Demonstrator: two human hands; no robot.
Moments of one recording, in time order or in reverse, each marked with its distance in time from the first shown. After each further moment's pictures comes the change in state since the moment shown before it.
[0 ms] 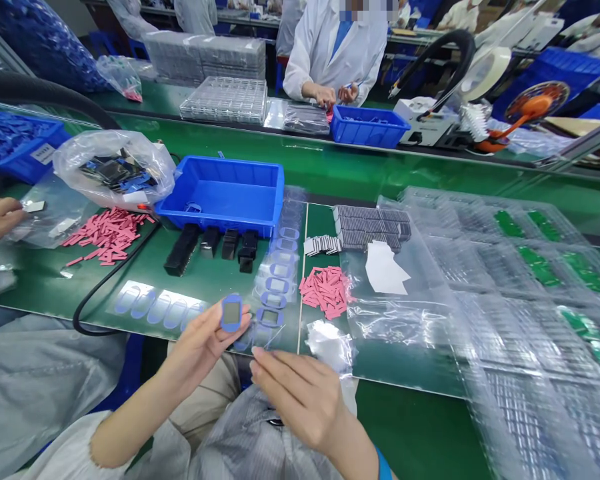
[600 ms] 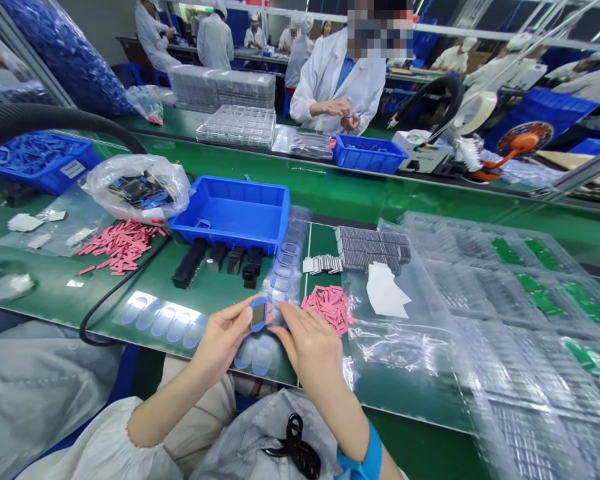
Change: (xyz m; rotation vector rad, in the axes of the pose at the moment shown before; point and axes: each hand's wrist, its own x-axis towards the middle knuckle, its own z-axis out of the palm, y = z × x) left_hand 0.029 -0.009 0.028 0.070 -0.148 0.205; right_hand 0.017 0.043 0.025 -0.030 -0.063 0.468
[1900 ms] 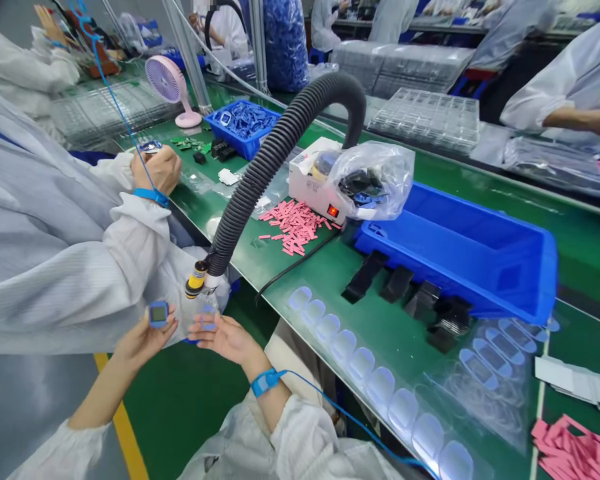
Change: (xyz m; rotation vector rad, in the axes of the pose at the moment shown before) left_hand -0.188 0.055 -0.365 -0.480 0.578 0.183; right_hand -0.059 -0.219 0.334 1.865 -1.407 1.030
